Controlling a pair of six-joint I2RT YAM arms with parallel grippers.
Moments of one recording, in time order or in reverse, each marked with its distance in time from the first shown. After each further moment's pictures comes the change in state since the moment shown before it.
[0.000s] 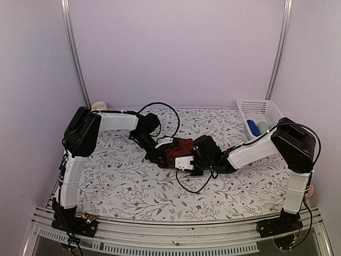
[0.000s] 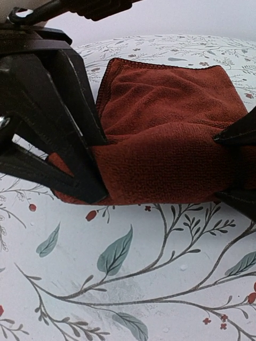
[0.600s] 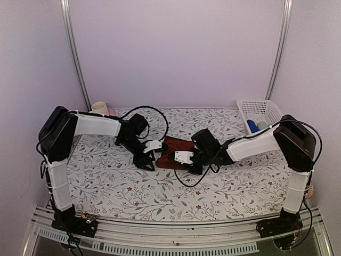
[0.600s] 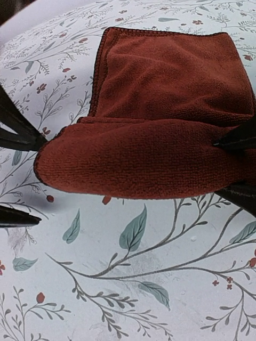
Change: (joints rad) left arm 0.010 -0.322 -0.409 0.297 -0.267 -0.073; right arm -0.039 0.001 0.112 -0.236 -0.154 0.187
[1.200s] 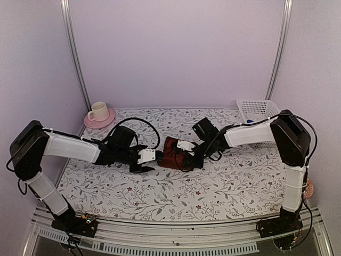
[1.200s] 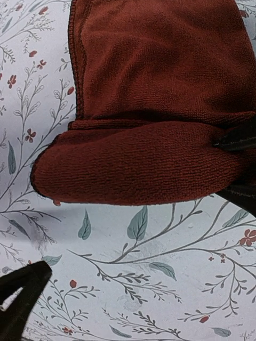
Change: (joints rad) left arm -0.100 -0.374 -0.535 0.674 -0.187 0.056; right arm -0.102 0.075 0.206 -0.308 -0.257 0.184
